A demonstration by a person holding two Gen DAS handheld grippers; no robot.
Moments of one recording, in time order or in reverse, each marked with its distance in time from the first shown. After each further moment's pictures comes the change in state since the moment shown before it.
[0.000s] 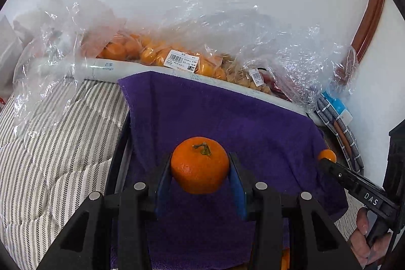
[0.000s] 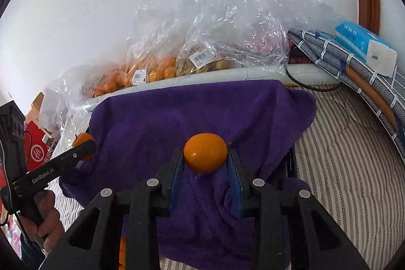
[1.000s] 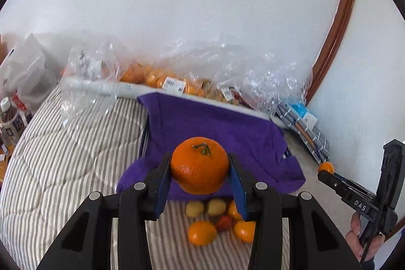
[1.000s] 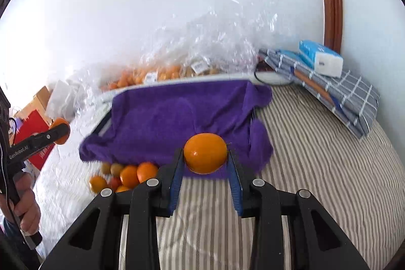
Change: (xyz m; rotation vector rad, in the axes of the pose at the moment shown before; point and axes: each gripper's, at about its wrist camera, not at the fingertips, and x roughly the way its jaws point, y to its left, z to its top) left arm -0.129 -0.005 -0.031 0.027 -0.132 -0.071; right arm -0.129 0.032 -0.057 -0.032 -0.117 -0.087
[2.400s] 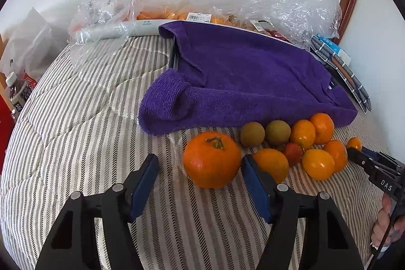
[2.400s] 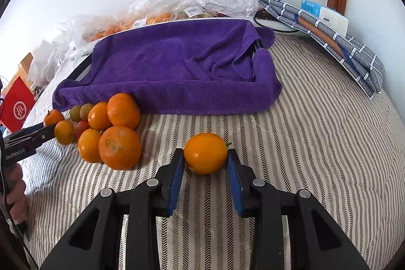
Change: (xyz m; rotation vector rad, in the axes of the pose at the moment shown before) left arm 0.046 0.032 -0.067 0.112 0.246 0.159; right arm 0.048 0.006 -0.061 -0.038 0.199 -0.087
